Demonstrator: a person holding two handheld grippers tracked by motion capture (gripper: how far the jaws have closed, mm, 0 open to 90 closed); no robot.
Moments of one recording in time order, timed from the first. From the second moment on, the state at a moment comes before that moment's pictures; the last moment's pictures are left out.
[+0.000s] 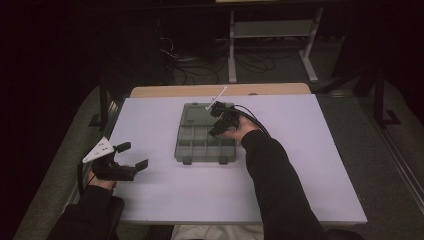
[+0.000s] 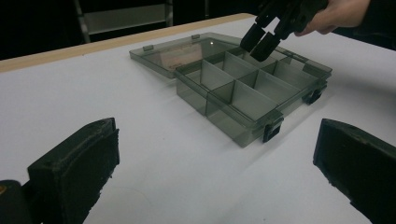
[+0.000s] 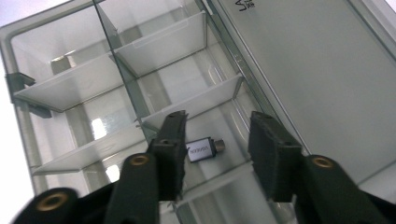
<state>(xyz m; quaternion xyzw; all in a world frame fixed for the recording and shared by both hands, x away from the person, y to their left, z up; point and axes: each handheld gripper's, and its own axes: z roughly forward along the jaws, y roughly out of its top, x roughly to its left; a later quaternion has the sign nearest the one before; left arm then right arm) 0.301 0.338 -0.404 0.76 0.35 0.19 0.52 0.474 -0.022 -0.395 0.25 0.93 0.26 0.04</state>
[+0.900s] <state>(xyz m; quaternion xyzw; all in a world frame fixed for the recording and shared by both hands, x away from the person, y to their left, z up) 0.301 0.338 -0.404 0.76 0.35 0.19 0.52 0.456 -0.060 -0.360 0.29 0.90 0.31 0.07</state>
